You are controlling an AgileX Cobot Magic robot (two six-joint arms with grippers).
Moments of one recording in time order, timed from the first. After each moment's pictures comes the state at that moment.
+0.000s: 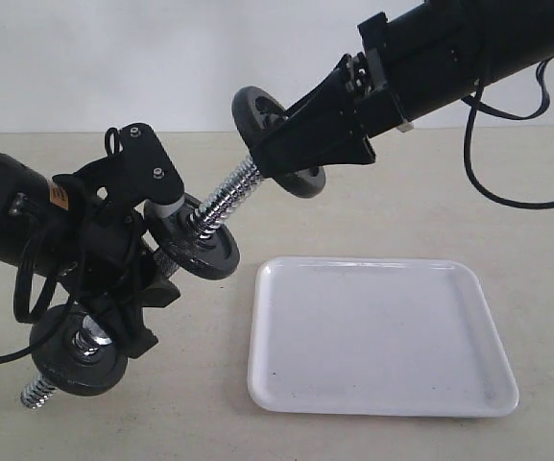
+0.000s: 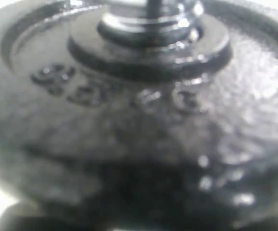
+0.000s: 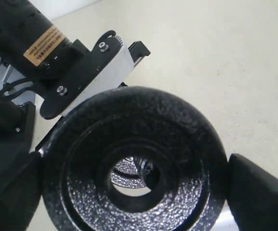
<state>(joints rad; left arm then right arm) -0.55 1.47 -0.83 -0.23 0.46 0.71 0.28 1.63 -1.27 1.15 1.17 -1.37</state>
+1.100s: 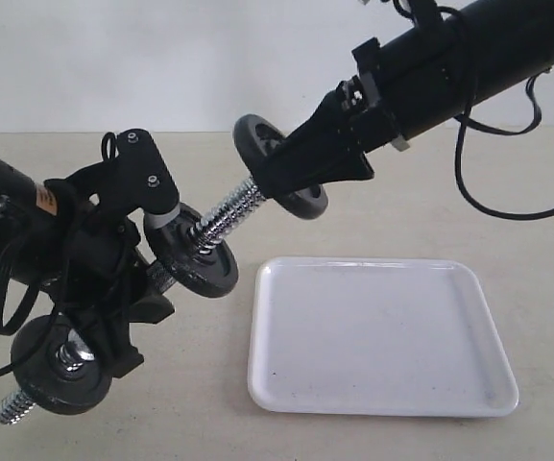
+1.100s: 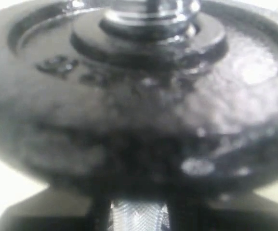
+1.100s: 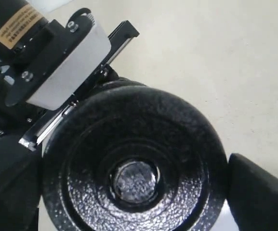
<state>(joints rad) -0.56 1.43 -0.82 -0.23 0.55 0.72 0.28 1.68 -1.27 1.12 1.21 -1.32</state>
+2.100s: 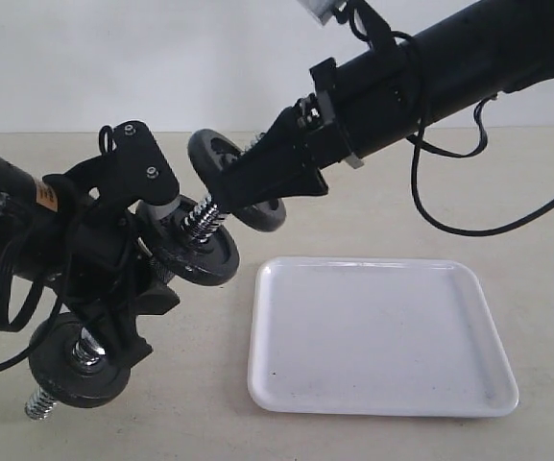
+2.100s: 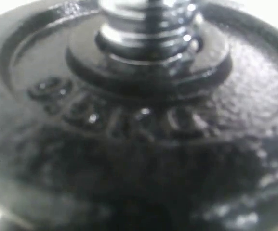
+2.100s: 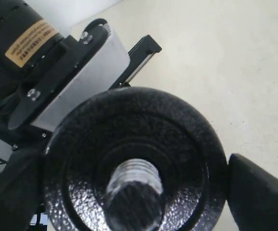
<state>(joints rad) -0.57 1.42 -0.82 -0.24 0.51 0.69 0.35 1.73 -1.27 1.23 1.19 -1.39</state>
